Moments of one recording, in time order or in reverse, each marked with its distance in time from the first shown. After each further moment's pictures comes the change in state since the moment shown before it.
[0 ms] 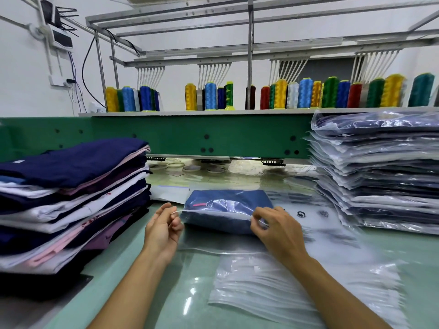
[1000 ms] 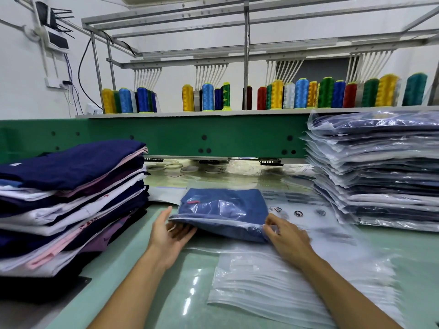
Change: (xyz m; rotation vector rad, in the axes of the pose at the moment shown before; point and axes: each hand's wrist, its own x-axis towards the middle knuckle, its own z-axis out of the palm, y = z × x) left_hand -0.007 -0.004 0.005 0.109 0.069 -0.231; right_hand -0.005 0.046 0.012 0.156 -0.403 0.285
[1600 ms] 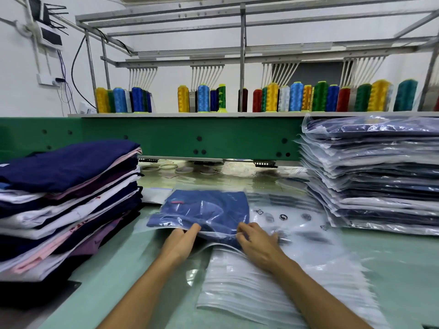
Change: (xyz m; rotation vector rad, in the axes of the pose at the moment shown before) left_hand -0.004 -0.032 0.010 1.177 0.030 0.264; right_hand -0.001 -0.040 0.024 0.072 -0.201 -0.060
